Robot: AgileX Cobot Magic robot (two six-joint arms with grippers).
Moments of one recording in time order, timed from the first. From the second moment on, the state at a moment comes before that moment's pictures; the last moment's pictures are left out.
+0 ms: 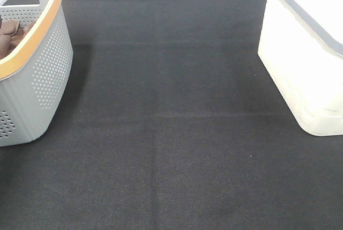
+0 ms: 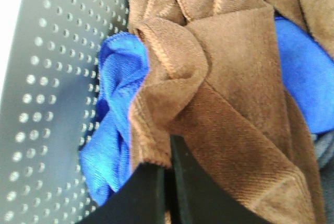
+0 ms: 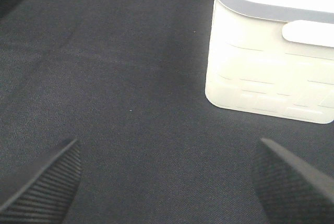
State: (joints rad) left arm 0.08 2.03 -1.62 0.35 0.81 -0.30; right arm 0.03 -0.01 -0.51 0.15 1.07 -0.22
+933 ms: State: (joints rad) left arm 0.08 1.55 -1.62 0.29 0.84 -0.30; right arm 0.05 0.12 -0.51 0.25 1.06 -0.22
